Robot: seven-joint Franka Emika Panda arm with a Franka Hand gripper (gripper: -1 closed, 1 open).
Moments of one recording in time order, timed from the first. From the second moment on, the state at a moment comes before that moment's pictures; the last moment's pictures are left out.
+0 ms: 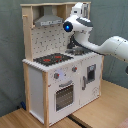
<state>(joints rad) -1.38 -1.18 1.19 -1.55 -0.47 1.95 0.58</state>
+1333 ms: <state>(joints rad) -1.15 -1.18 1.06 -1.84 -0.48 2.06 0.54</state>
